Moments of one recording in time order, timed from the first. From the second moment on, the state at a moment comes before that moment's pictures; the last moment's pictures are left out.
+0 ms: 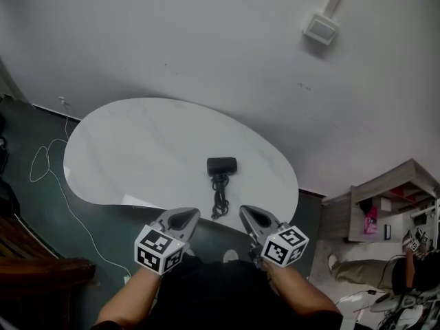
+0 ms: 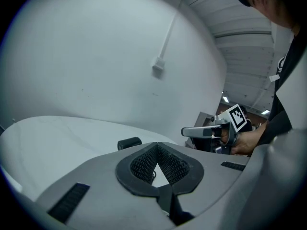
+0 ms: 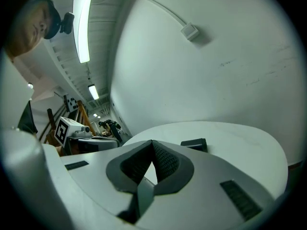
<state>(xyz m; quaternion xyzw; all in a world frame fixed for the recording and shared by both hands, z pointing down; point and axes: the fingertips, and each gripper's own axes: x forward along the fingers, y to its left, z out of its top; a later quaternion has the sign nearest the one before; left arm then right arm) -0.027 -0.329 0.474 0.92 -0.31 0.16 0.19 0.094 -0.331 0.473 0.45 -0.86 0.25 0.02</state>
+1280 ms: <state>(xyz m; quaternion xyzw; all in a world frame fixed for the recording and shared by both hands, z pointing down) 0.013 -0.313 0.467 0.91 -0.33 0.16 0.18 0.142 -0.304 0.479 0.43 -0.86 0.25 0.03</state>
